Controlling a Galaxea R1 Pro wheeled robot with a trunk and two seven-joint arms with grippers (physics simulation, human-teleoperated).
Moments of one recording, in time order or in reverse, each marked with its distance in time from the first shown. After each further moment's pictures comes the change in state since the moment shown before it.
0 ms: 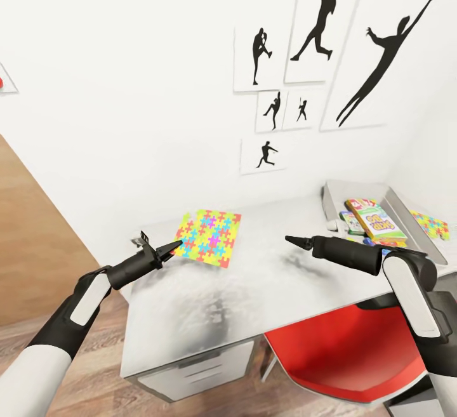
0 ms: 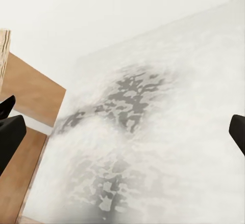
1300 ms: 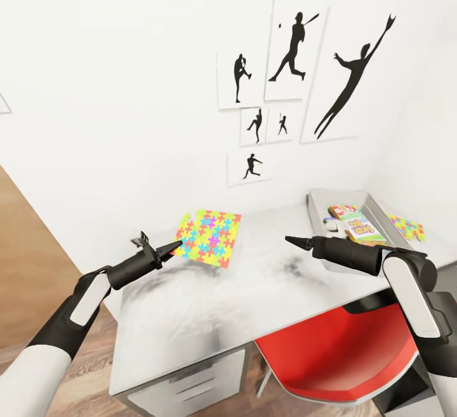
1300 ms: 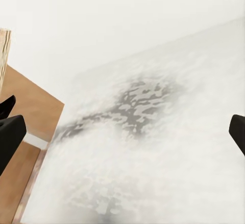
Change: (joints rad) left arm 0.000 0.000 0.000 0.001 -0.001 0.000 0.000; right arm 0.002 0.000 0.000 0.000 0.000 -0.002 0.001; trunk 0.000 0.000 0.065
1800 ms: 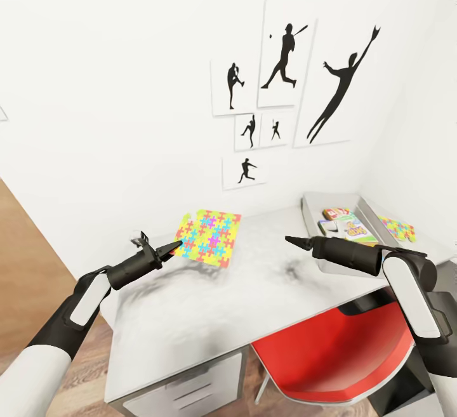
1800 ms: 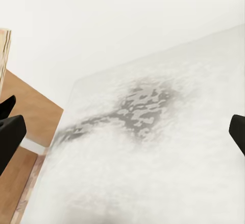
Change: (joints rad) left arm 0.000 0.000 0.000 -0.001 0.000 0.000 0.000; right arm 0.000 0.000 0.000 0.000 0.000 0.000 0.001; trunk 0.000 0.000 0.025
